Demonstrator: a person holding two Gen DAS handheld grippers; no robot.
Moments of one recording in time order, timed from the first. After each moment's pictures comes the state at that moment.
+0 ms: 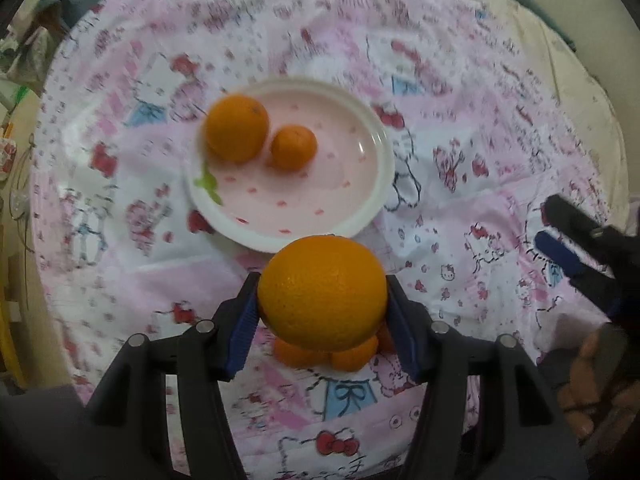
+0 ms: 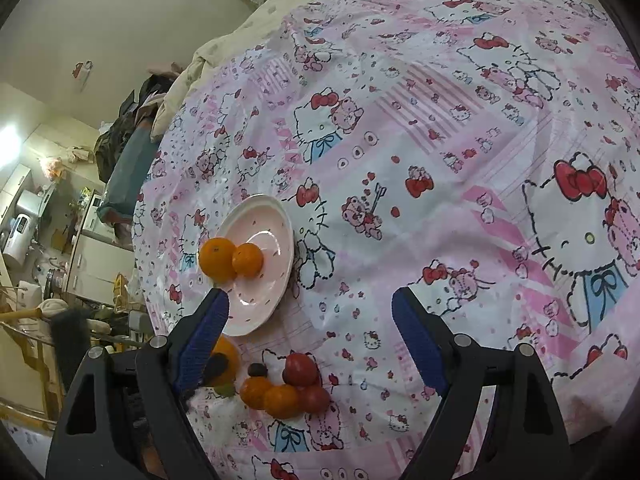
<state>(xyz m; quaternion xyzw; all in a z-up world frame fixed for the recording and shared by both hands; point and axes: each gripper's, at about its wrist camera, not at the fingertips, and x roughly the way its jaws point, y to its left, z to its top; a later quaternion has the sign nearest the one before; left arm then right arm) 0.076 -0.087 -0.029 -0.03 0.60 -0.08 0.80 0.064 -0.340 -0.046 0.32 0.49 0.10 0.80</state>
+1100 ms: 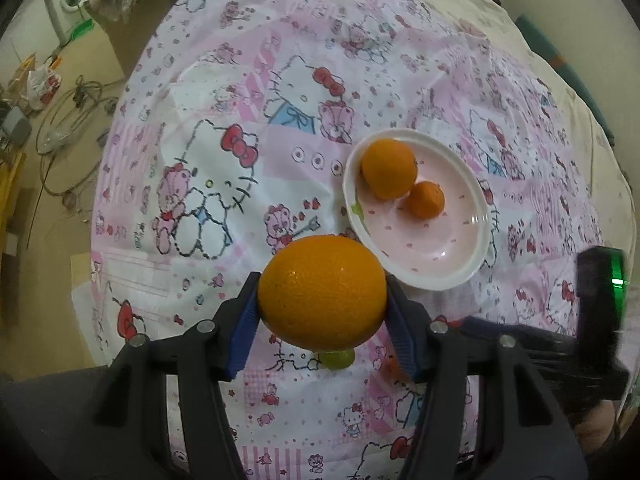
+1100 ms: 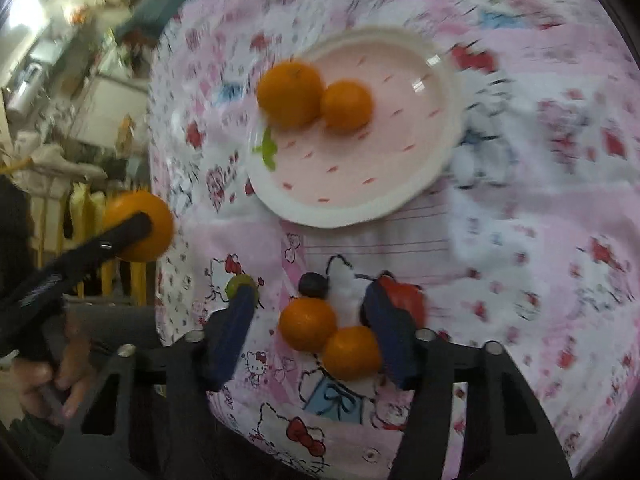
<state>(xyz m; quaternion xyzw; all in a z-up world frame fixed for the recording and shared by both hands) 0.078 0.043 -0.025 -0.13 0.57 0.01 0.81 0.095 -0.181 -0.096 0.15 0.65 0.25 0.70</state>
